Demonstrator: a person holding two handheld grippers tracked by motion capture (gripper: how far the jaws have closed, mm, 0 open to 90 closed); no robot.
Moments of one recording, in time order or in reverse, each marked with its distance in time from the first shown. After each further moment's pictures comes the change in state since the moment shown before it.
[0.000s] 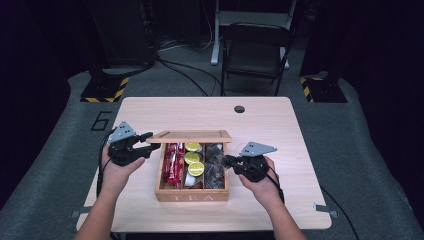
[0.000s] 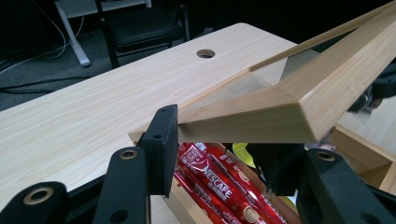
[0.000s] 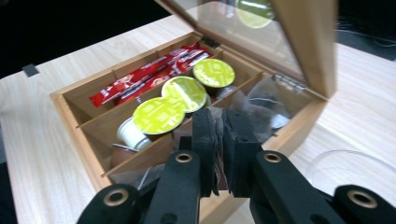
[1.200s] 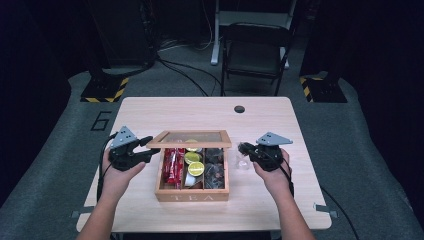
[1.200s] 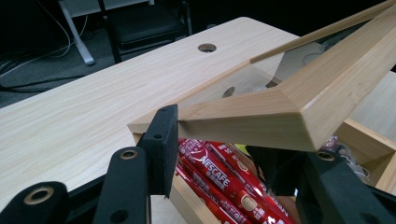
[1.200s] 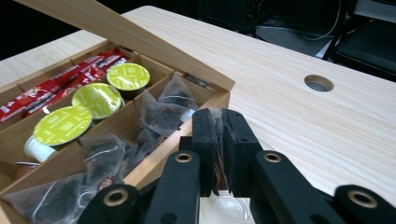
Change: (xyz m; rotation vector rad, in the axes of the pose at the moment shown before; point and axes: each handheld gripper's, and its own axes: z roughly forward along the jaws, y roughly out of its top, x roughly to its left) left arm -0.008 -0.009 -0.002 0.009 0.018 0.013; right arm -0.047 -0.005 -0.012 -0.017 -0.206 0.054
